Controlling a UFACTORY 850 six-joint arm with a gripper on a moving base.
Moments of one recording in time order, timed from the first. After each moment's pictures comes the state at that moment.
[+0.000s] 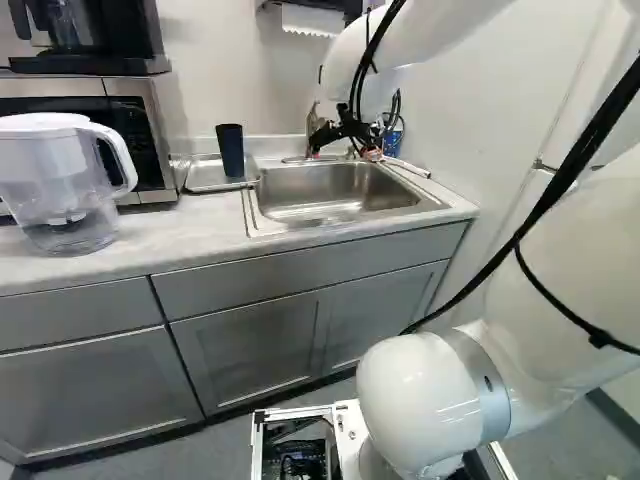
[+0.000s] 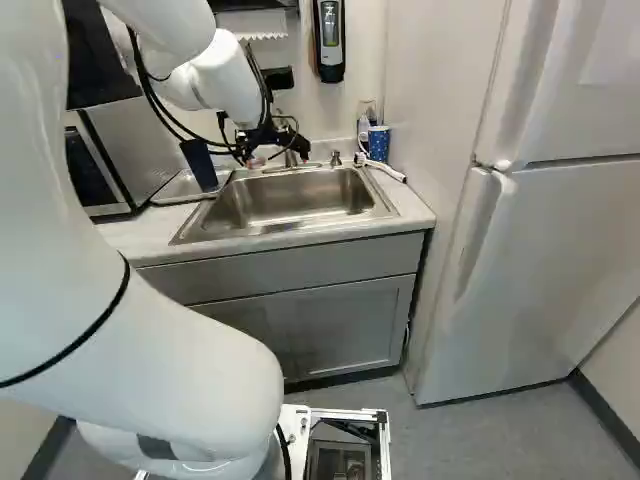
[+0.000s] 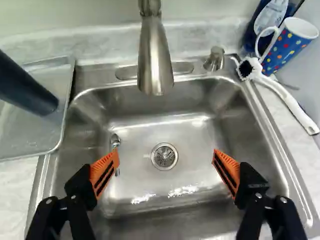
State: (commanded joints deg) arm 3.8 9.2 -52.7 -4.7 -20.5 3.6
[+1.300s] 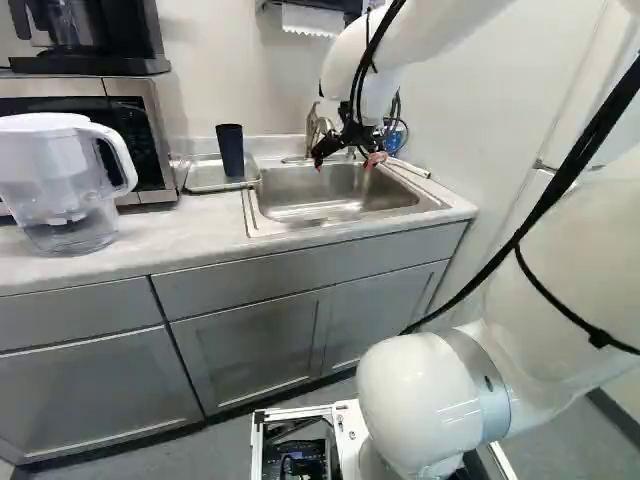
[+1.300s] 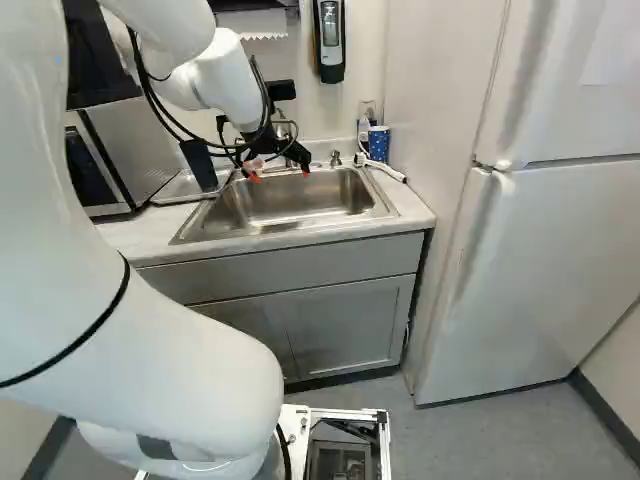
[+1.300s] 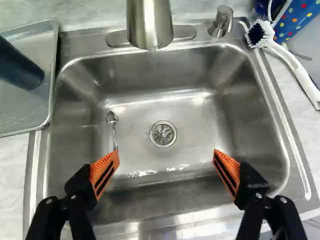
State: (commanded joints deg) arm 3.8 9.2 -52.7 -4.7 -26.6 3.6
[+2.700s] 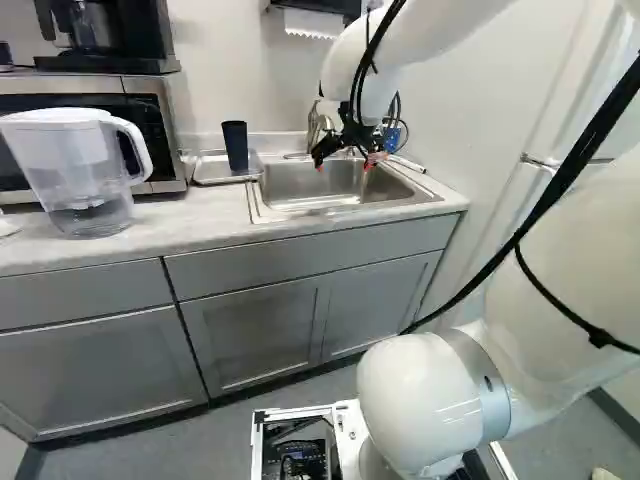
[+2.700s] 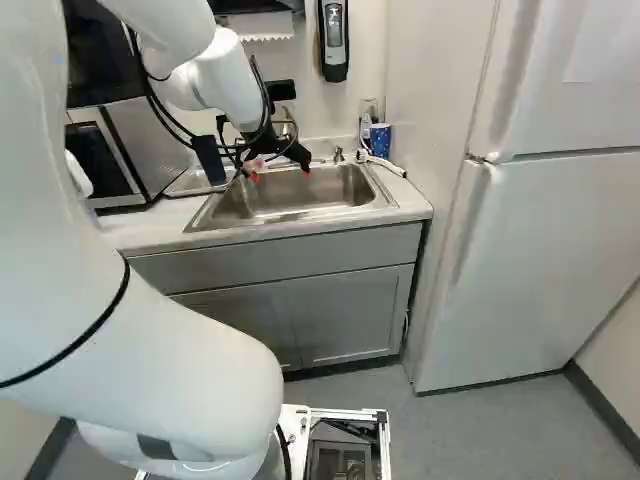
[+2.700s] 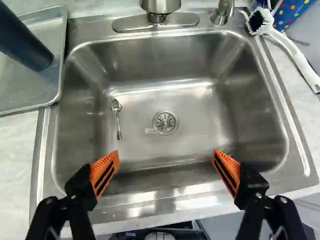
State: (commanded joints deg) arm 3.8 9.2 -52.7 -4.7 -26.6 3.6
